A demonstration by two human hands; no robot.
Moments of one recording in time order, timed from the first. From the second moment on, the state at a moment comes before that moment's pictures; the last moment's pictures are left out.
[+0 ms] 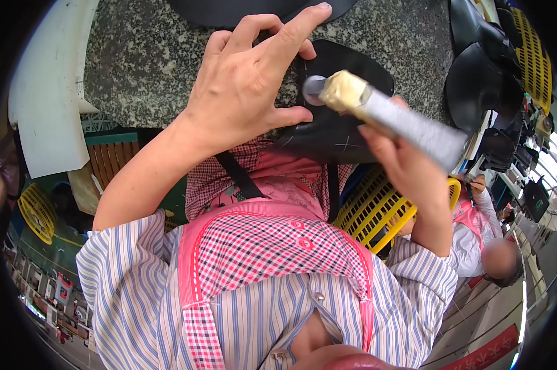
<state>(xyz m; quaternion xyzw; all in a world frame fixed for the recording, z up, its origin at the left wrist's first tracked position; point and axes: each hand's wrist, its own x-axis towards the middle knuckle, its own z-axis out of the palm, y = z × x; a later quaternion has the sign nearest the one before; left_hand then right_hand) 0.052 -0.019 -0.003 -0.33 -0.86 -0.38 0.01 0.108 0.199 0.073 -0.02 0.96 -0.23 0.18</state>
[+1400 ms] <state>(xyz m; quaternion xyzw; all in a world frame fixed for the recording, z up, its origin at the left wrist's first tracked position) 0.060 -0.010 -0.011 -0.43 -0.86 -0.26 0.07 0.134 0.237 0.034 -0.10 0.97 -0.22 0.03</state>
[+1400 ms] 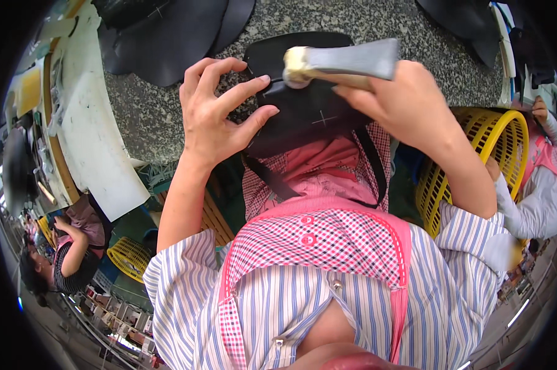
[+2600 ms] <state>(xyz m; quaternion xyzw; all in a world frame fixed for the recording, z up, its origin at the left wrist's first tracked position) 0.084 0.024 0.011 0.07 -0.56 -0.77 -0.30 0.150 0.243 -0.003 0.02 0.71 -0.70 -0.01</state>
